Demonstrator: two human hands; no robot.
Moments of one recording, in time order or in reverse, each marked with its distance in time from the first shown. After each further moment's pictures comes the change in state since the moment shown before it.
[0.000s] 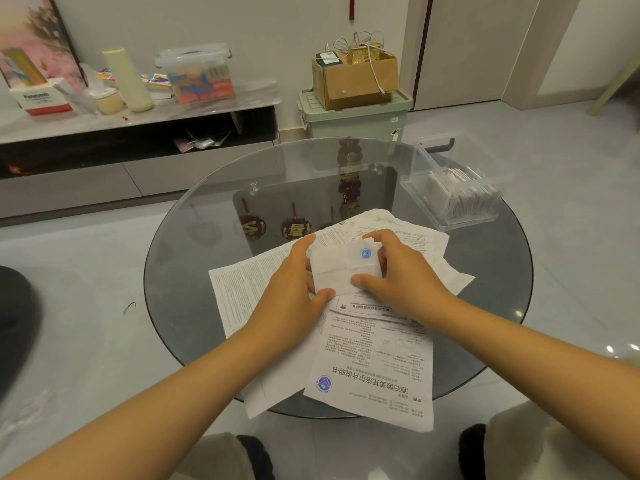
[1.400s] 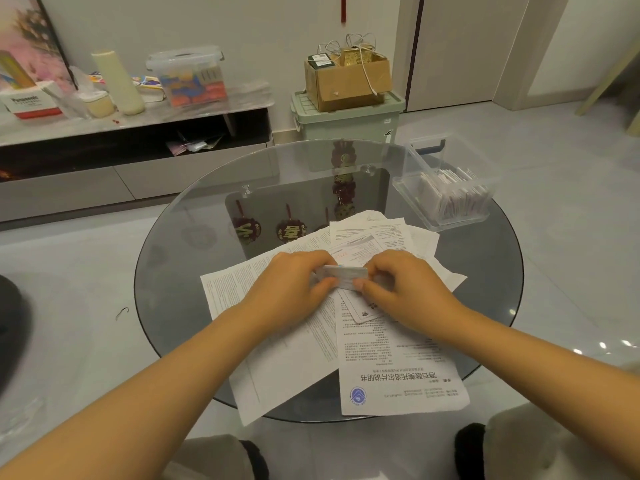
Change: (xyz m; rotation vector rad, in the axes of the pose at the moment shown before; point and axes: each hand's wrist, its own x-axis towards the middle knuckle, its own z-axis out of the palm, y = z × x) left_hand 0.027 -0.001 -0.006 0.296 -0.119 0.225; right_hand -0.014 0.016 -0.006 -0.068 0.033 -0.189
